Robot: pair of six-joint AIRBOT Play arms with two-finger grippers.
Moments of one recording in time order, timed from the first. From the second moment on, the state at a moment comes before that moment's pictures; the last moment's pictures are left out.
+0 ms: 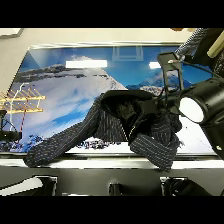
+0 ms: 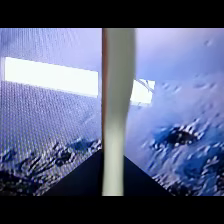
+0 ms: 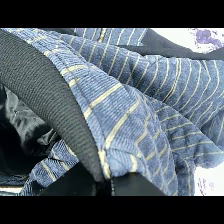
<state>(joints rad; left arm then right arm) 0.79 -1.36 0.80 1.38 -0.81 -0.73 0.59 -1.01 1.40 -1.82 1.46 1.95</state>
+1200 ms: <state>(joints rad) 0.21 -0.82 0.94 1.07 -0.85 -0.76 0.59 -1.04 1.40 -1.85 1.44 1.92</state>
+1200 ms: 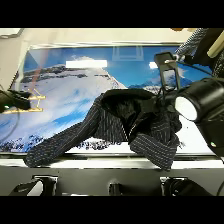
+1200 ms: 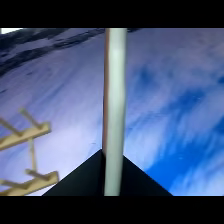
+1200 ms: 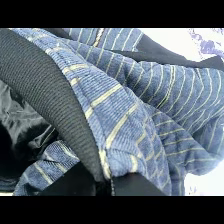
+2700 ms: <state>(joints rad) -0.24 -0.35 0.54 0.91 -1.28 -0.94 0.59 -1.09 1.40 -1.95 1.43 2.13</state>
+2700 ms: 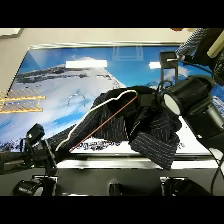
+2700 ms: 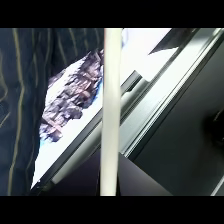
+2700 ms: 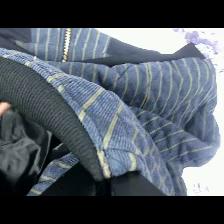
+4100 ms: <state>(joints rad) -0.43 -0.95 0.83 0.90 -1.21 -0.67 0.59 -0.97 1.44 -1.89 1.45 1.86</state>
